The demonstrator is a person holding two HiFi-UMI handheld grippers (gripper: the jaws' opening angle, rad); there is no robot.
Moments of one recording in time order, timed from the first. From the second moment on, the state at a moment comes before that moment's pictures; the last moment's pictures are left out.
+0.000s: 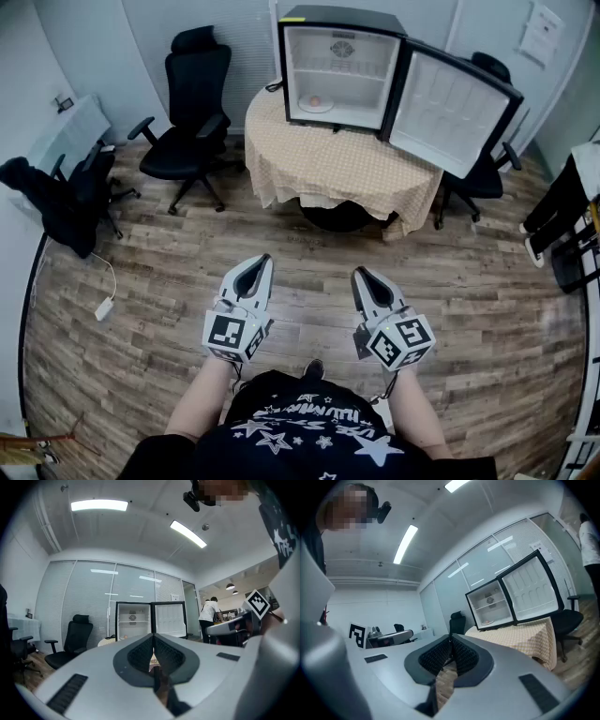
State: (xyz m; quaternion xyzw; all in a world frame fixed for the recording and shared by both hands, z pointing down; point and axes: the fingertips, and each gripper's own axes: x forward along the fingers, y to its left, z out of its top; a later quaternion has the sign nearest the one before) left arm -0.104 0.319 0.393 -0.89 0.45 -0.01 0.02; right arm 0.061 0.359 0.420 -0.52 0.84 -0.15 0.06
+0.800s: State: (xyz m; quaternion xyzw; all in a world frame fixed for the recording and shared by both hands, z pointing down) left arm -0.071 0.300 0.415 -0.90 0.44 -0.03 -0.03; right arm 0.101 0.338 0.420 -0.52 0.83 -0.16 0.12
